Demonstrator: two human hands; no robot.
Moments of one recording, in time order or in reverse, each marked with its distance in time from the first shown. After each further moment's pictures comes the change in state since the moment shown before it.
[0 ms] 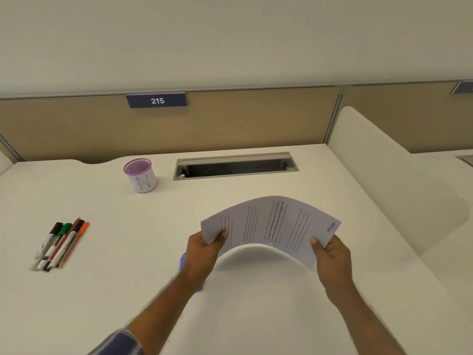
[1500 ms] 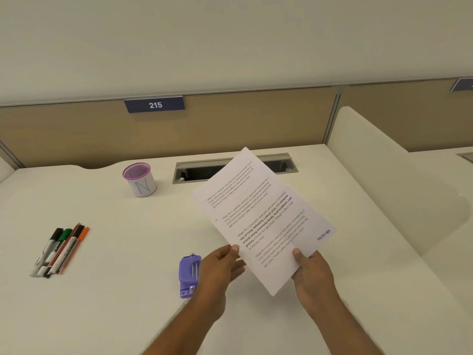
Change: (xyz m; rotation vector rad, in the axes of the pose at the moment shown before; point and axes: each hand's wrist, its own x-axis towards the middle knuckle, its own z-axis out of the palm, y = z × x) left_hand -0.042 0.015 0.037 -0.238 0.024 -0.351; right_hand -0.023 -0.009 0.035 0.661 -0.055 0.433
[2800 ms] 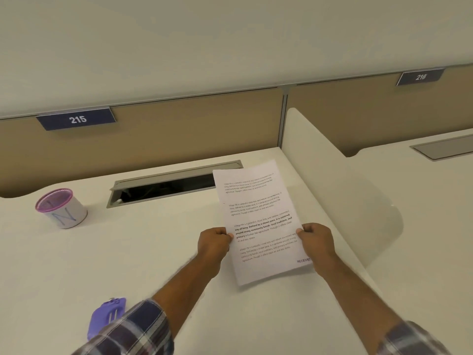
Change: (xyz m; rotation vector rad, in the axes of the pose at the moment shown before) left_hand 0.123 -0.004 0.177 0.376 -0.007 -0.025; right_hand 0.161 -0.133 -0.116 -0.835 0.300 -0.165
